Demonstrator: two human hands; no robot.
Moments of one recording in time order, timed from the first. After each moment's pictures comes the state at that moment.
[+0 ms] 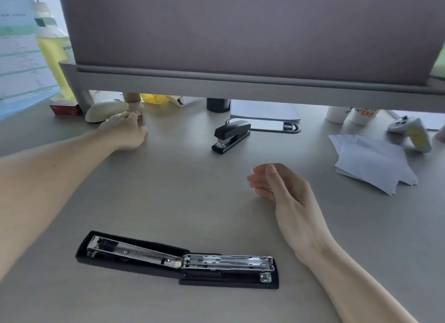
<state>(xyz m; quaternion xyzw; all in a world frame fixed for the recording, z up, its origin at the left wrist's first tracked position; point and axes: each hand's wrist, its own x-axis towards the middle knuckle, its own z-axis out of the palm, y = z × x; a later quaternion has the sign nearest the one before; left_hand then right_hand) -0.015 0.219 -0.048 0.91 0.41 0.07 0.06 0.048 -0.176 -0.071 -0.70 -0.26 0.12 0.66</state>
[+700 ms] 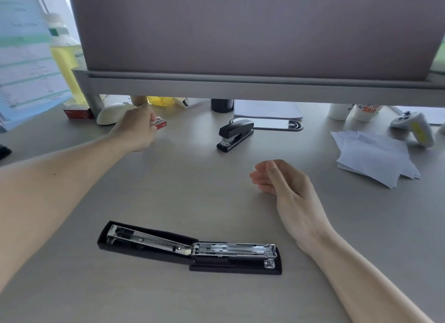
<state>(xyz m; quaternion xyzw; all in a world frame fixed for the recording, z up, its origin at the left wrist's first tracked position) -0.028 0.178 -0.027 0.92 0.33 0.18 0.09 0.046 -0.176 -0.070 -0.71 -0.27 0.11 0.65</state>
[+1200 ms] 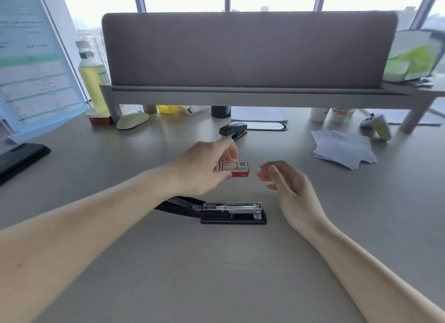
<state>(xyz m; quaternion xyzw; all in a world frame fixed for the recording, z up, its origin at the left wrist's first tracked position) -0.102 -0.038 0.012 0.97 0.06 0.11 0.20 0.006 -0.230 -0.062 -0.73 -0.31 0.05 0.60</state>
